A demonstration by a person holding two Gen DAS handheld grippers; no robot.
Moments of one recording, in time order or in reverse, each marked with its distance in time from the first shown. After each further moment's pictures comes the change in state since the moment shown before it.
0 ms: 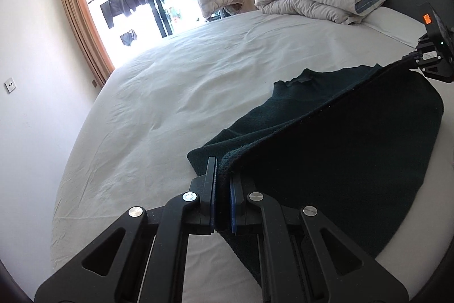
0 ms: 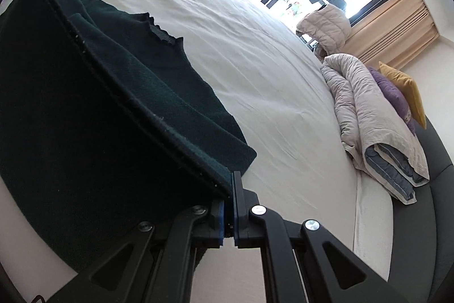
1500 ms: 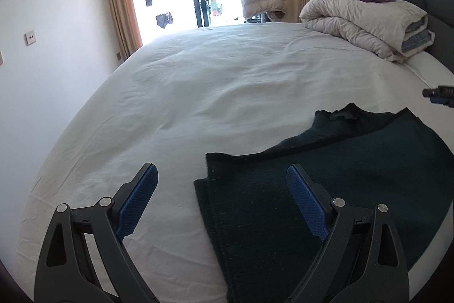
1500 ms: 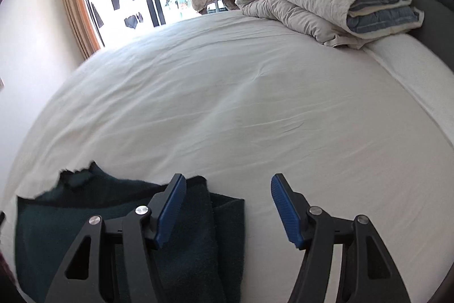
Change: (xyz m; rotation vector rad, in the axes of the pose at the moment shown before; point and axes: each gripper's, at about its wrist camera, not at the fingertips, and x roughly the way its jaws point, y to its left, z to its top) left arm 0.068 0.011 0.024 -0.218 -0.025 0.093; right arm 0.072 -0.122 -0.011 1.033 -0.138 0.243
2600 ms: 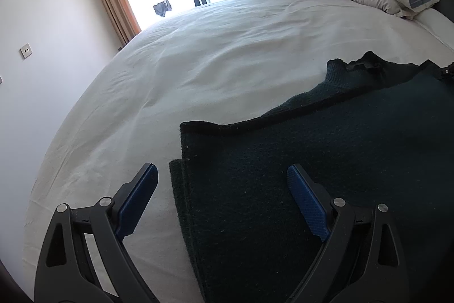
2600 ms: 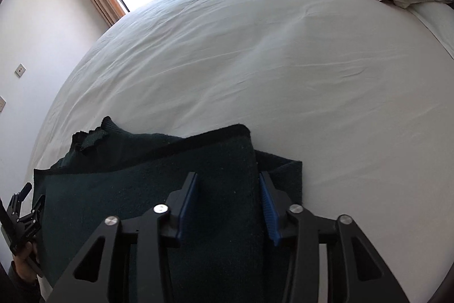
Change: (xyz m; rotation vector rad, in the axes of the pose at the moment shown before) left arm 0.068 -0.028 -0.022 0.101 0.122 0.082; right arm 0.071 0.018 -0.029 -0.114 0.249 0.079
